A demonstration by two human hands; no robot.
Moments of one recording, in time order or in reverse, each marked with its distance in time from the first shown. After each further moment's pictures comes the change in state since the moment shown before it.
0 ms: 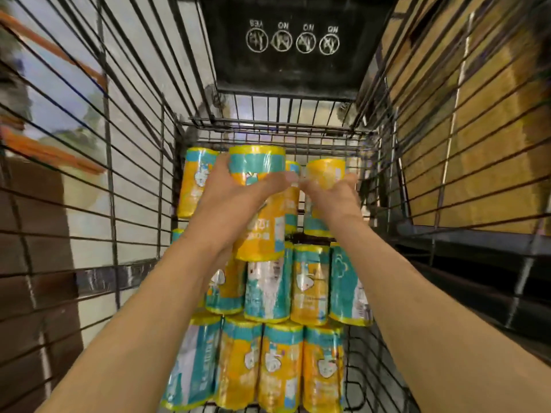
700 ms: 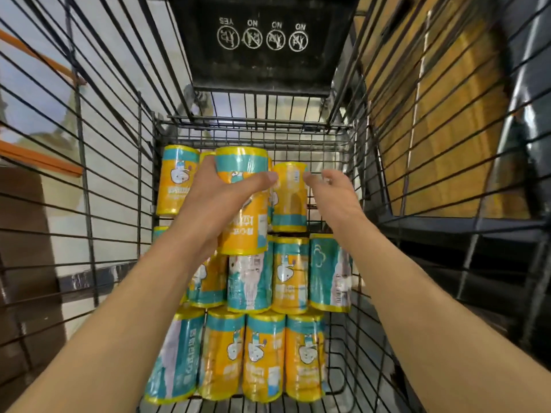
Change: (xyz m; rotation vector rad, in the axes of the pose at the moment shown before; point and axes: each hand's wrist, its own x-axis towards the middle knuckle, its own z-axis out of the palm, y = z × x) left_hand -0.001 -0.005 0.011 0.071 -0.016 -0.052; right_hand -0.015 0.020 -0.034 0.152 -0.032 -0.052
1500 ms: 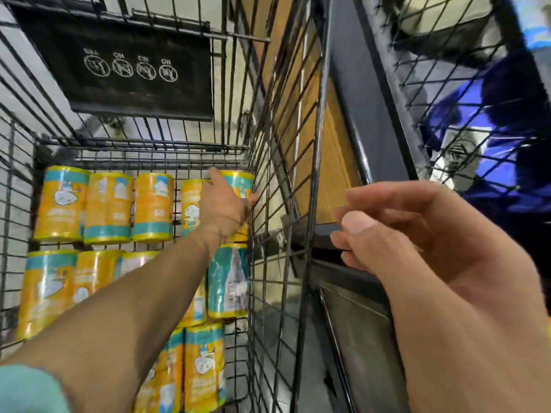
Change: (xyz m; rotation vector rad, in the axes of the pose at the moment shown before) left_hand 0.057 -0.027 0.188 0.555 0.106 0.167; right_hand -0.233 -0.031 -0.196 0.318 0.275 -0.486
